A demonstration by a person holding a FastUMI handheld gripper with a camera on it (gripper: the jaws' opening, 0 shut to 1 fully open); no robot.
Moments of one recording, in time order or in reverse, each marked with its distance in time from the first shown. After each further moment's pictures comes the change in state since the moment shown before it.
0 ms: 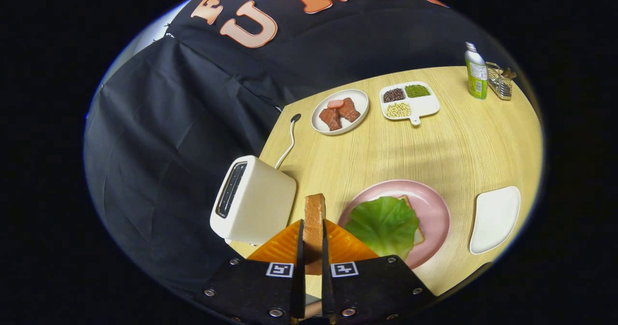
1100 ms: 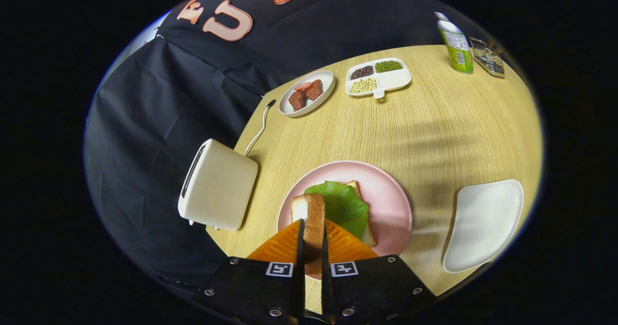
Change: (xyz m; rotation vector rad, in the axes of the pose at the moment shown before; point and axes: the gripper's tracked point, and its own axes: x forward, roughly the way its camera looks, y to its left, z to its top) arm 0.019 -0.100 -0.030 0.019 0.058 0.001
